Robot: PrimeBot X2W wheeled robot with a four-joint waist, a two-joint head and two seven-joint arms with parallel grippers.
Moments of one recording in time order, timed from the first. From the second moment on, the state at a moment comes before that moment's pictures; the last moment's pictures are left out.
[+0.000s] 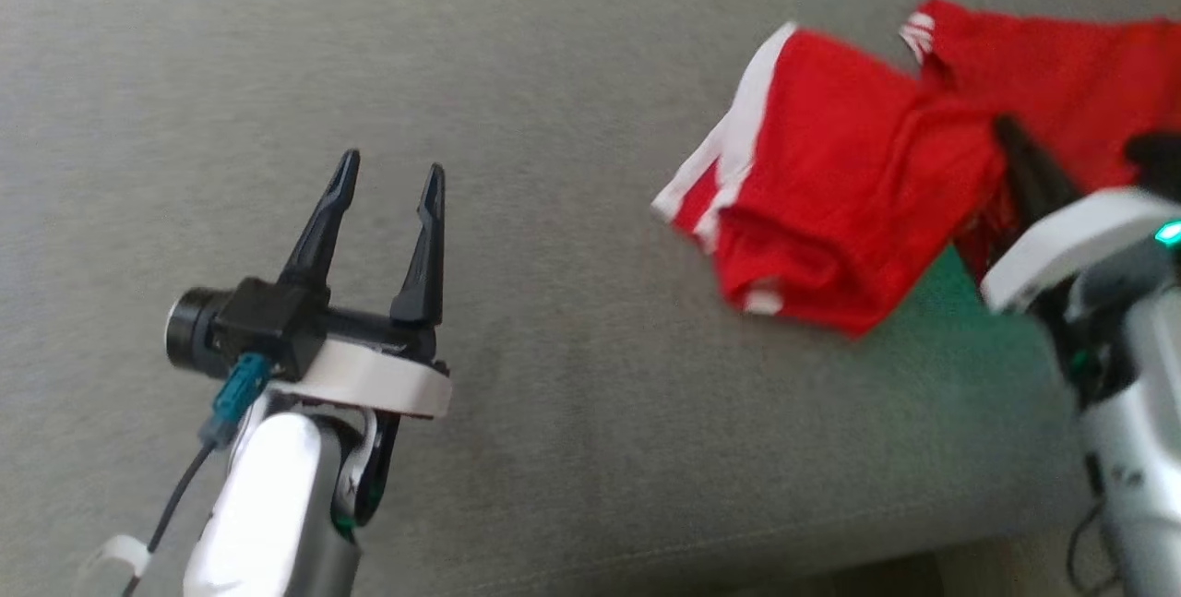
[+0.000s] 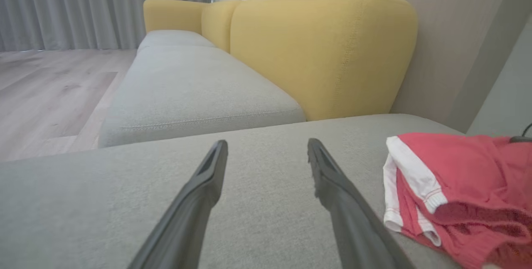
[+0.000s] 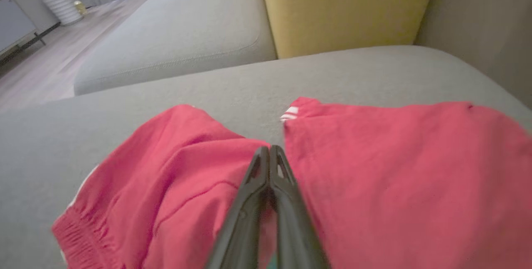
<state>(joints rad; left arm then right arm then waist) -0.23 0.08 -0.27 0.09 -0.14 0.01 -0.25 -0.41 -0.26 0.09 0.35 0.41 0.12 0.17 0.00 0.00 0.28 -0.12</state>
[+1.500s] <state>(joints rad) -0.21 0.12 -0.28 0.10 -0.18 0.03 -0.24 -0.23 -0.17 -0.20 0.07 0.19 0.12 -0.07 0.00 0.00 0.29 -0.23</state>
